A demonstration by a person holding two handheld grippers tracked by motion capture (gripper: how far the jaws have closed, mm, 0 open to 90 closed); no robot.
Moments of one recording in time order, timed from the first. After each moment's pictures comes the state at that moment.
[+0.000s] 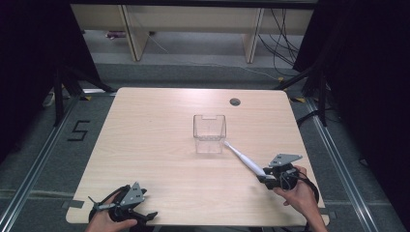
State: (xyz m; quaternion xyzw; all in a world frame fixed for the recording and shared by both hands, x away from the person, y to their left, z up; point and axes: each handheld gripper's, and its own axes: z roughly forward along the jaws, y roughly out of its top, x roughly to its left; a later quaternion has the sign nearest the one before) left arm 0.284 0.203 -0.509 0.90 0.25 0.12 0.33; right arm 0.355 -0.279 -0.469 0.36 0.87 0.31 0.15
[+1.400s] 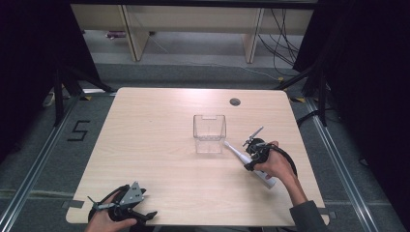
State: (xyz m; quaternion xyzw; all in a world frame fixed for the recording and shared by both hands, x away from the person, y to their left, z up) left arm 0.285 0.205 -0.508 0.90 0.26 0.12 0.33; right arm 0.441 -0.219 -0.467 0.36 0.92 0.13 0.06
